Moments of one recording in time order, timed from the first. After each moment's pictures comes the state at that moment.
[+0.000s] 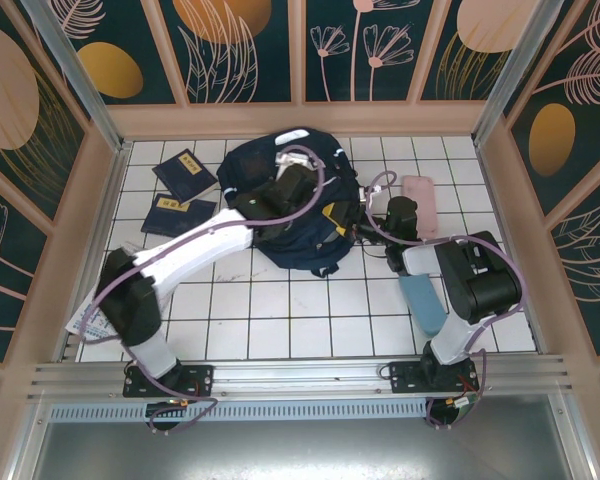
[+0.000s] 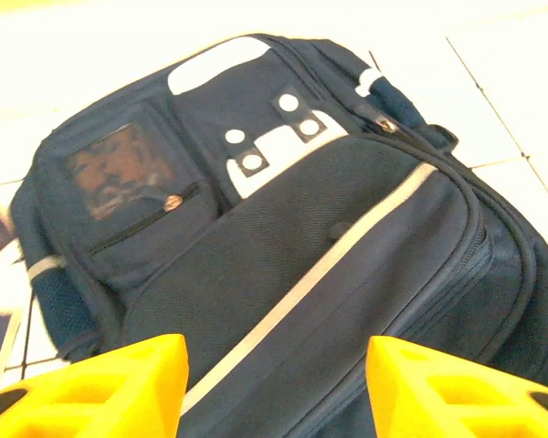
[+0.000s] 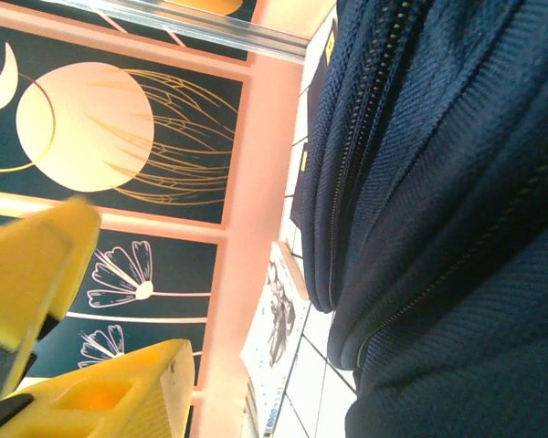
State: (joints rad) left arm -0.83 1.66 1.43 -0.50 -0.52 -0.45; right arm 0.33 1.71 0.62 0.93 -0.82 1.19
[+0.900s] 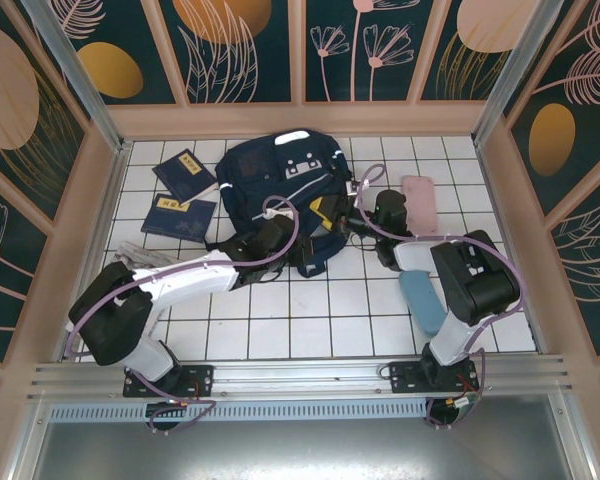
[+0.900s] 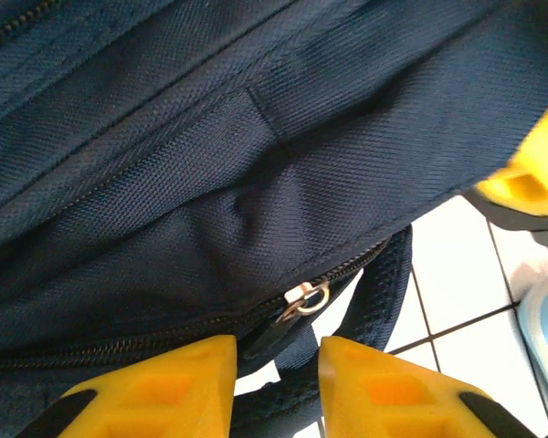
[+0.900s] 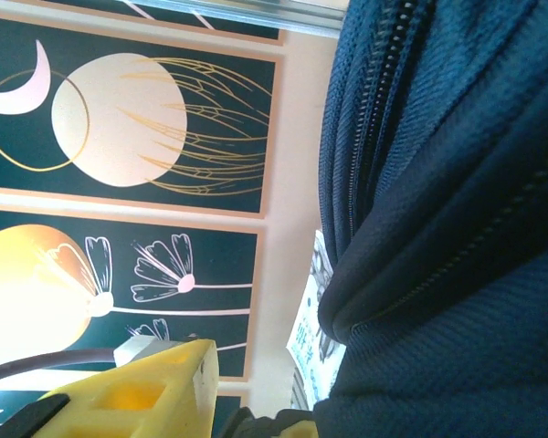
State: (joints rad) left arm -0.86 1.56 0.93 -0.11 -0.12 -0.78; right arm 0.41 1.71 0.71 0.91 -0.80 1.31
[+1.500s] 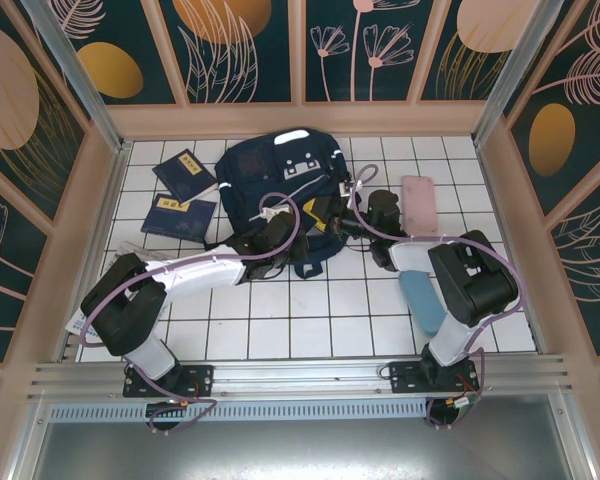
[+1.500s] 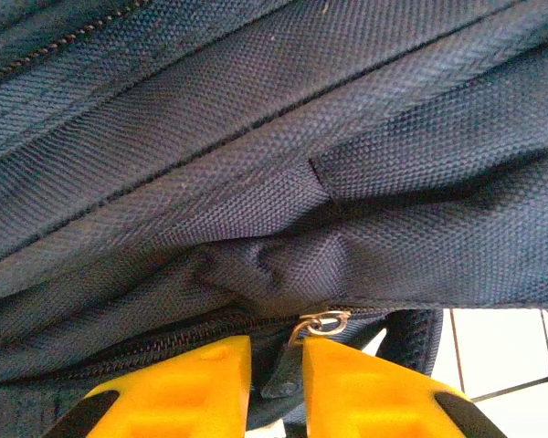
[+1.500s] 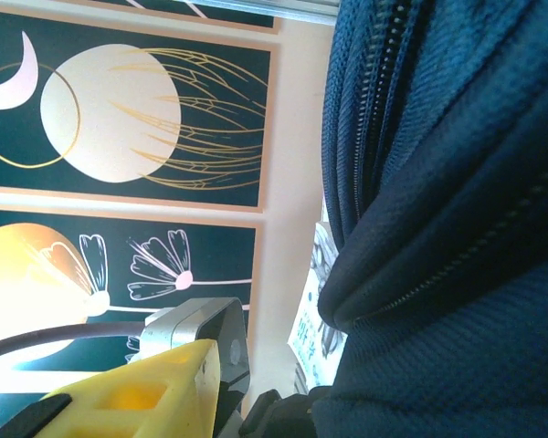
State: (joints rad) left arm -0.84 1.63 0.97 -0.12 -0.19 -0.88; right arm 0.46 1.71 0.73 0.87 -0.76 1.32
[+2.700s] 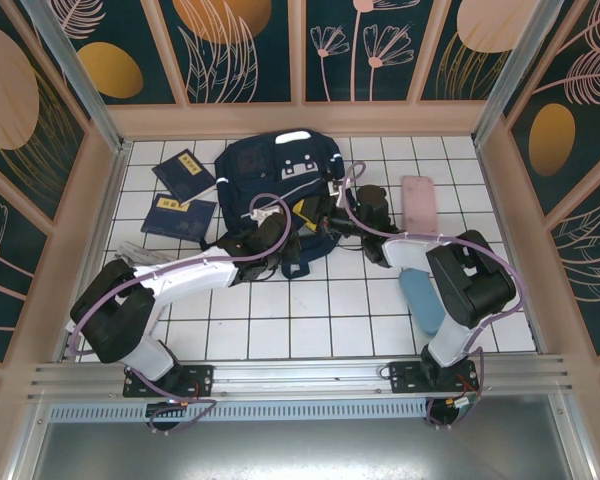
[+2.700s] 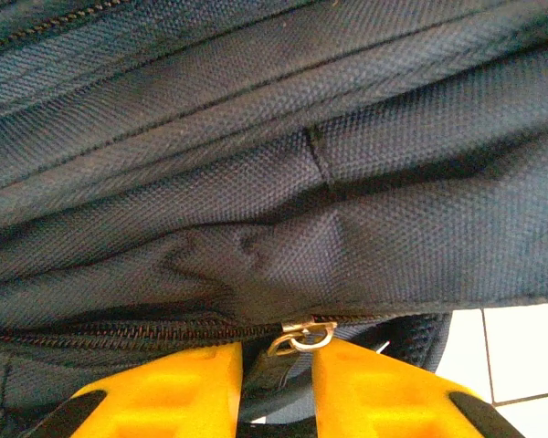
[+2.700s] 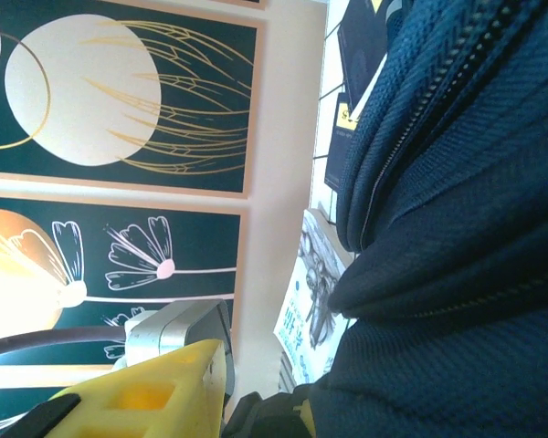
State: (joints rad) left arm -0.82 1.57 0.93 -0.18 -0.23 -0.90; right arm 0.52 1.71 0.80 0.73 -0.73 1.25
